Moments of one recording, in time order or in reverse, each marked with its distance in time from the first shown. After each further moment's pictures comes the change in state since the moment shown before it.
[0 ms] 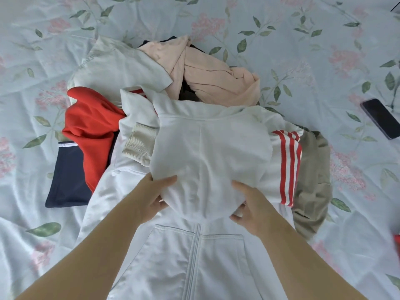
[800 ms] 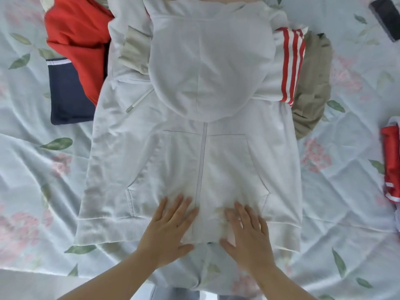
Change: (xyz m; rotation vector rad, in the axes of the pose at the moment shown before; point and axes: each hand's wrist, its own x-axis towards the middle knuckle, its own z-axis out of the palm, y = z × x) left_hand -0.128 -0.246 -0.108 2.001 -0.274 0.973; right_hand -0.106 0.267 -0.112 -1.932 0.177 -0.564
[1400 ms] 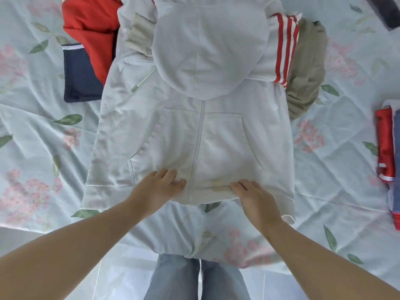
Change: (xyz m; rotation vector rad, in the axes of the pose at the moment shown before) left_hand 0.005 -0.015 -0.038 0.092 0.094 0.078; right_hand -0.002 0.034 -0.024 0.075 0.191 -0.214
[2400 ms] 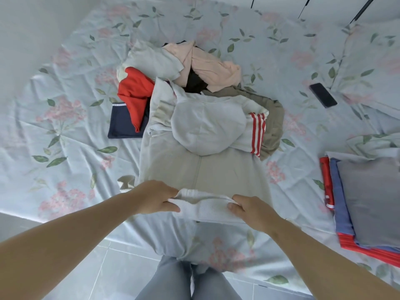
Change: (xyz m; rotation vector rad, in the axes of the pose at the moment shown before) left_hand -0.033 0.021 -0.148 -0.259 -0.374 -0.143; right_hand -0.051 -0.017 -0.149 0.281 -0.328 0.095
